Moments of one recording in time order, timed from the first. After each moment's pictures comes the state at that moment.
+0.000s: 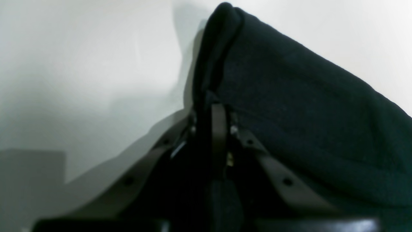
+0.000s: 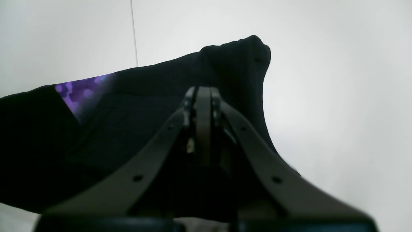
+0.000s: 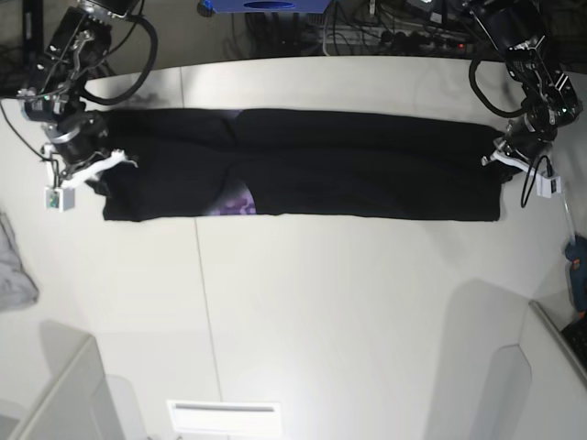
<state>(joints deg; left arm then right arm) 7.6 -16.4 -39.0 73.5 -33.8 -28.2 47.5 -13.0 3.1 31.4 107.7 24.8 20.9 -55.0</state>
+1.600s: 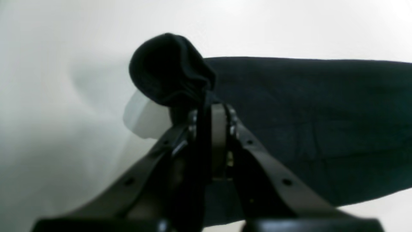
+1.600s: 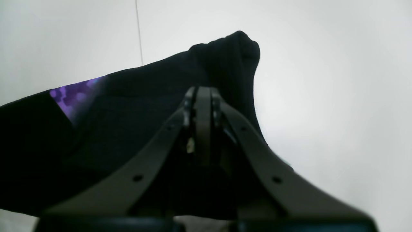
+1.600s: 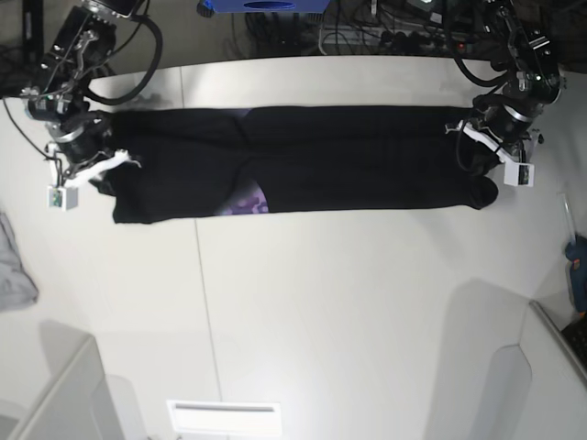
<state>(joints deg) 22.3 -11.8 -30.3 104.6 -30.3 -26.7 45.5 -12.9 1.7 31.5 107.7 24.6 20.9 -55.2</state>
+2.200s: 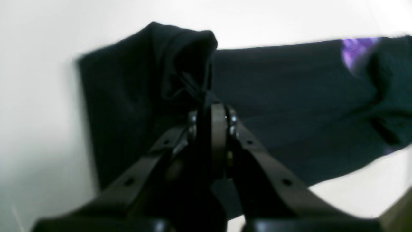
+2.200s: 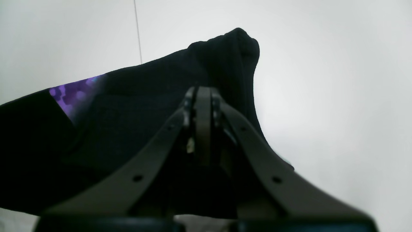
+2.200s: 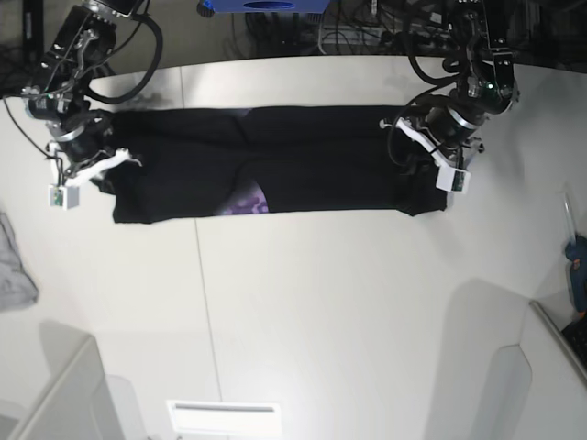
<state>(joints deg) 22.0 -11.0 -12.2 106.7 -30.8 -19.1 45.2 -13.1 1.6 31.5 107.7 24.8 20.9 -55.2</state>
